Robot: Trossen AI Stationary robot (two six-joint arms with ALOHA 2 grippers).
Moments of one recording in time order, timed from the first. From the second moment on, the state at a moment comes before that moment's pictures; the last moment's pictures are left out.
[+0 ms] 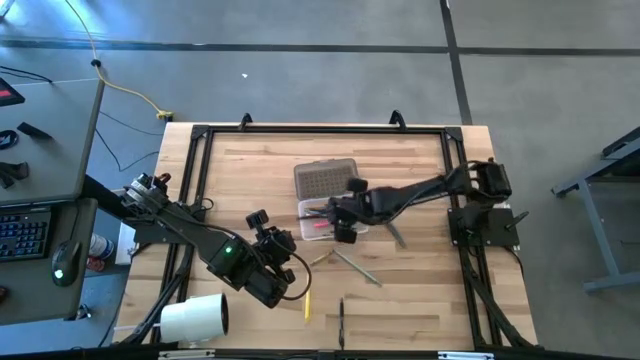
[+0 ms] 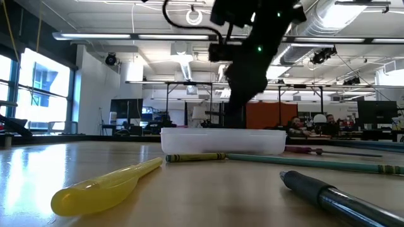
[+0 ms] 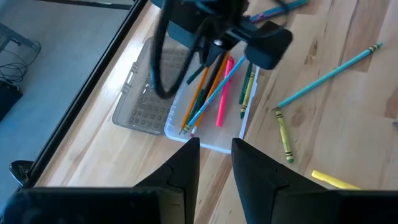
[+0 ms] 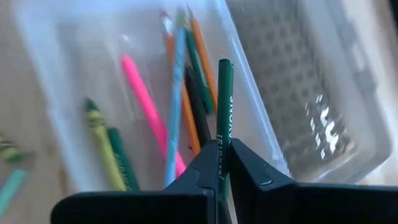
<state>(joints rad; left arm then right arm) -0.59 1.71 1.65 -1.28 -0.83 -0.84 0.07 1.82 1.23 -0.54 0.38 0.17</state>
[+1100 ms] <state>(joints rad) -0.59 1.71 1.65 -1.28 -0.82 -0.82 0.57 1.82 1.15 -0.44 0.62 0.66</state>
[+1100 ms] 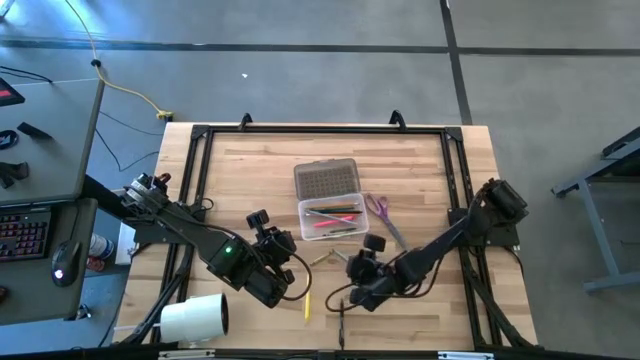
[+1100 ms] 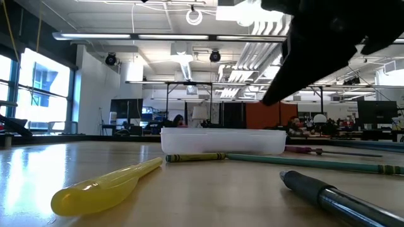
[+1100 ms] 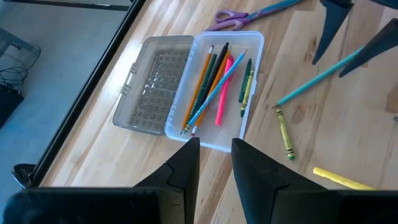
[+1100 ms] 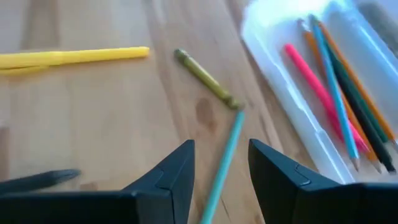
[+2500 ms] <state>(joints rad) -0.59 1.71 1.65 -1.28 -0.82 -0.82 0.60 1.92 0.65 0.30 0.75 0.80</state>
